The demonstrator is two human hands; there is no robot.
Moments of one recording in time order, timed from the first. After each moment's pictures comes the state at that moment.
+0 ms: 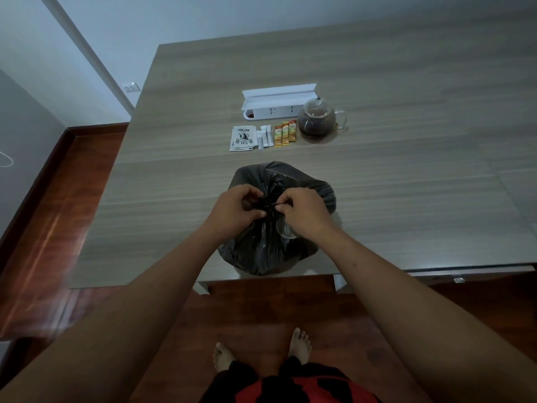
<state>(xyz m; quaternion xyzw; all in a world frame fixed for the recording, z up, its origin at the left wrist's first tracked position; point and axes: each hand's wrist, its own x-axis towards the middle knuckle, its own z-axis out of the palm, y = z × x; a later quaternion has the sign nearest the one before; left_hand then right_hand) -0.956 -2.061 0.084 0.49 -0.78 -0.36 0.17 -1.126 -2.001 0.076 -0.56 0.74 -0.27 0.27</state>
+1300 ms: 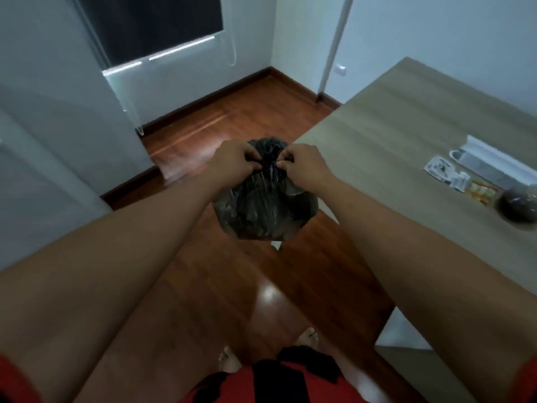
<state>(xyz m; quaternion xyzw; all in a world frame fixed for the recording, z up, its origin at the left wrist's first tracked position) -0.546 -1.893 0.139 0.73 -0.60 -0.20 0.28 -0.719 -1.961 0.149 -0.84 0.46 -0.13 0.25</state>
